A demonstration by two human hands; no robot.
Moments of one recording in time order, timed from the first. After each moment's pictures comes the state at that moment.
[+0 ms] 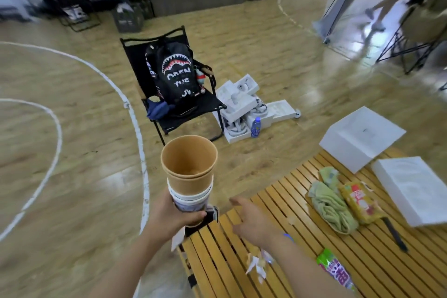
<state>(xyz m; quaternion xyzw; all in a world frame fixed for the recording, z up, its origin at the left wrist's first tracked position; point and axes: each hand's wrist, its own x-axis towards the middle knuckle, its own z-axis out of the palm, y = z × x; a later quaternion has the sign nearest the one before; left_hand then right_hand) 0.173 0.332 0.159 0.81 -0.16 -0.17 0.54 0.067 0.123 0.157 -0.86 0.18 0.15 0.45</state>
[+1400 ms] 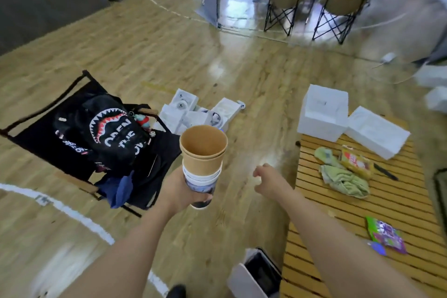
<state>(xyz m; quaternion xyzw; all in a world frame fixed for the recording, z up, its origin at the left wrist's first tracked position) 0.613 0.253 0.217 0.78 -0.44 -0.30 0.33 0.392 0.099 0.203 -0.81 0.50 0.06 0.30</state>
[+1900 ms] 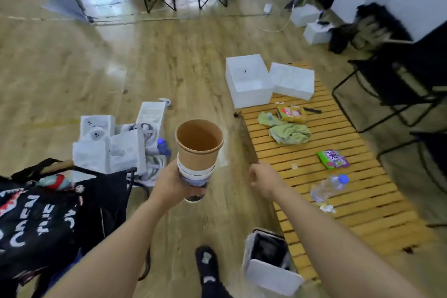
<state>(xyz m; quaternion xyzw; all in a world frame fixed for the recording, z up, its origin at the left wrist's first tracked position) 0.652 0.092 0.206 0.64 -0.61 -0.42 0.20 0.385 0.092 0.180 -0.66 0.70 0.02 0.27</state>
